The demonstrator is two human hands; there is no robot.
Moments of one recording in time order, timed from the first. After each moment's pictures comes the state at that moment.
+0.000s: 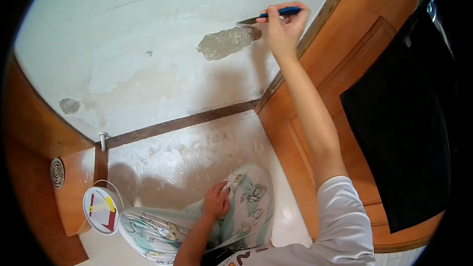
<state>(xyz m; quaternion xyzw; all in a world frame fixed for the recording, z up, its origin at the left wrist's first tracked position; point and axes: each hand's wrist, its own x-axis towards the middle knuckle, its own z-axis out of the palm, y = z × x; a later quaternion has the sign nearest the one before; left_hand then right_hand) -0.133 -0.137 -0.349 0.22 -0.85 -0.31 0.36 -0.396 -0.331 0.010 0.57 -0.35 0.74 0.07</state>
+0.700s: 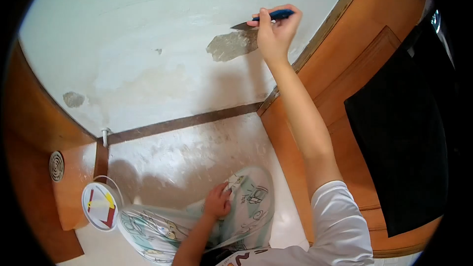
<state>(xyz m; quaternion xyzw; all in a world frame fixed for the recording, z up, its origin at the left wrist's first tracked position) -0.134 -0.134 -0.346 0.22 -0.85 -0.32 0.36 -0.358 -0.350 0.001 0.57 -0.38 0.73 0.02</state>
